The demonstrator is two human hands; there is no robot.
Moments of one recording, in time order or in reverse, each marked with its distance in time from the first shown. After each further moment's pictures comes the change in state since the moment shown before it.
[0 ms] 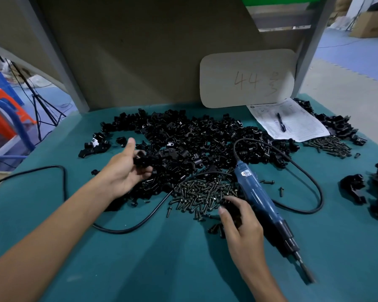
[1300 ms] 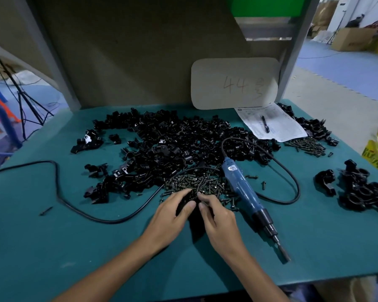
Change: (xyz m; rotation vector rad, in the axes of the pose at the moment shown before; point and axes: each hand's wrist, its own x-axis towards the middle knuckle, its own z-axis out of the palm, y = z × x) left_hand -0.050 -0.157 0.042 0.911 -0.232 0.677; right_hand -0.003 -0.001 0.003 -0.109 -0.250 -0.067
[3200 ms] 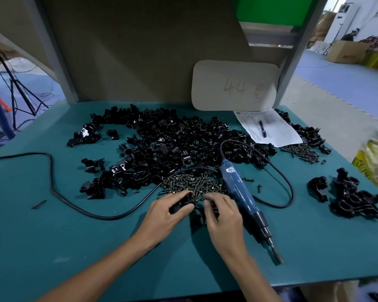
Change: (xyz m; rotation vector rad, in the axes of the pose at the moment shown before) left_hand 0.000 -0.007 -0.003 -0.204 0.033 -0.018; right_hand -0.001 -0.009 -0.010 -0.257 0.227 -0.105
